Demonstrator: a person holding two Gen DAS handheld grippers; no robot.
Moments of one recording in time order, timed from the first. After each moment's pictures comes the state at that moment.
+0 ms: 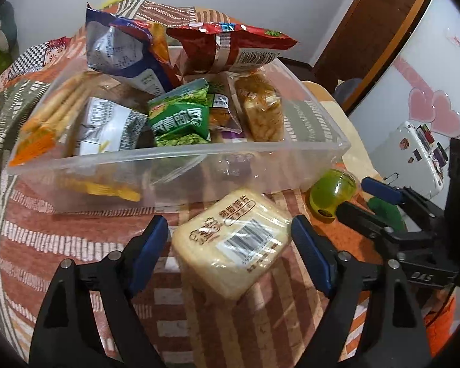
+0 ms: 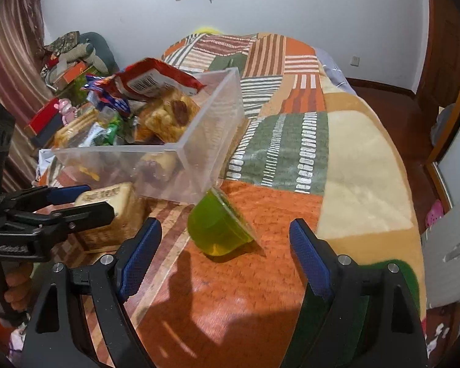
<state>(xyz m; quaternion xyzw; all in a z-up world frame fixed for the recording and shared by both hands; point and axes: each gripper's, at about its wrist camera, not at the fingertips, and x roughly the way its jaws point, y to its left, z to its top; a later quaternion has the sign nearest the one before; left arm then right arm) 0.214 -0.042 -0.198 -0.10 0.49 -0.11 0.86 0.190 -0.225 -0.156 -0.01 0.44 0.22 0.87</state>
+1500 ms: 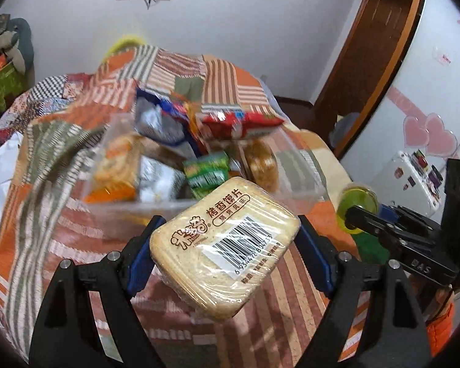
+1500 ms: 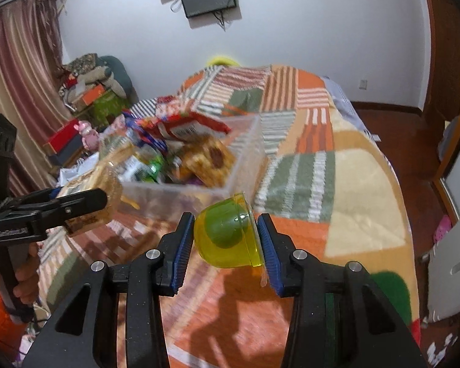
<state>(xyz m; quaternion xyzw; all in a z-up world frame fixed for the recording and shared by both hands) 0.184 -0.004 -0.126 -0.11 0.40 -0.09 0.91 0.176 -0.217 -0.107 0.02 0.37 0.25 0.89</state>
